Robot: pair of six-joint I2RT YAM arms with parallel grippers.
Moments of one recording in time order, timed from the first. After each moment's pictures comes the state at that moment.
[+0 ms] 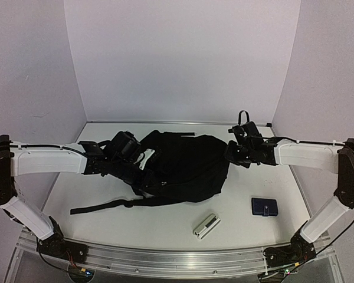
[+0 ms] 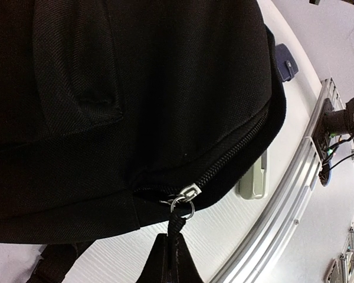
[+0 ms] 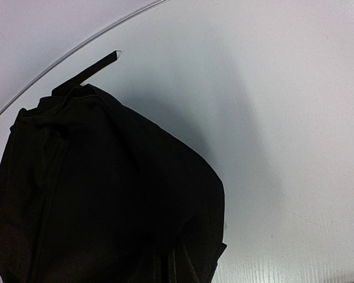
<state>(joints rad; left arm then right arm) -0.89 1.50 0.99 -0.36 0.31 -0.37 0.60 1.56 1.02 -0.25 0.27 0.81</state>
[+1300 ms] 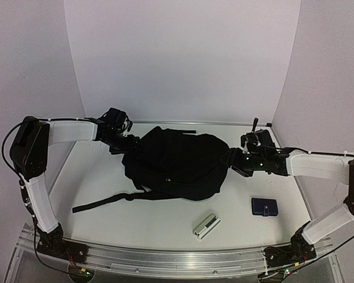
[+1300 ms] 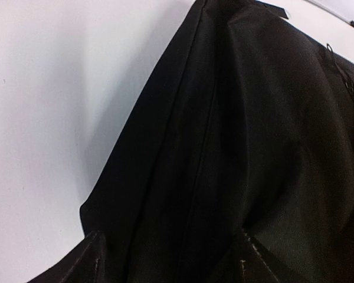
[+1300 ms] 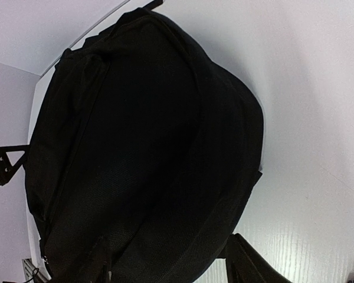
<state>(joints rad) -0.47 1.86 1.33 -0.39 0.09 -0.36 0.55 1.43 0.83 -0.12 -0.06 0.81</state>
